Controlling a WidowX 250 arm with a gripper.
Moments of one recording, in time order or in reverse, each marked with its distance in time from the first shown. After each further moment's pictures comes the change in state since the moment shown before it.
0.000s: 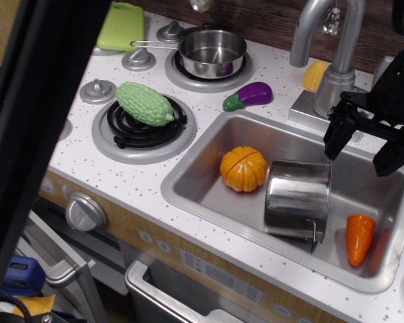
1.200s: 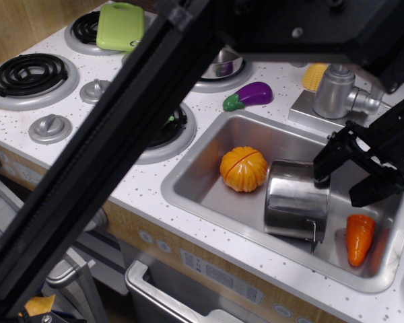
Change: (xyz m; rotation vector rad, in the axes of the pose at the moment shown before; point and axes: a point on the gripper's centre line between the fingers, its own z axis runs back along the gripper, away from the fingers) arm -0.004 -0.003 -0.040 0.312 0.031 -0.081
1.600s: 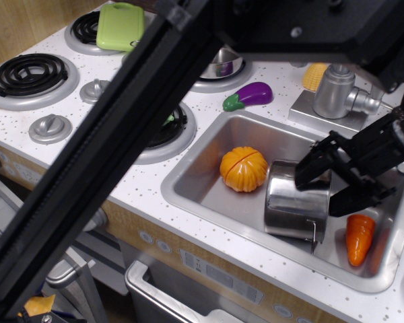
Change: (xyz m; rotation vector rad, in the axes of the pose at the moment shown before) arm -0.009 0.008 -0.027 0.081 -0.005 -0.044
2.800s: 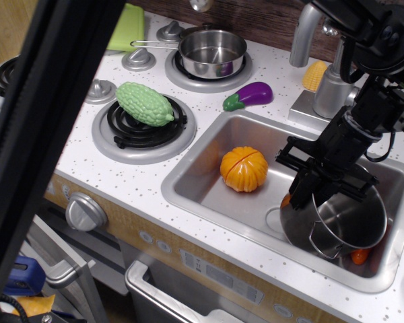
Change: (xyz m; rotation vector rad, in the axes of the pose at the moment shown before) arm -0.010 0.013 -0.007 -0.324 0.136 0.036
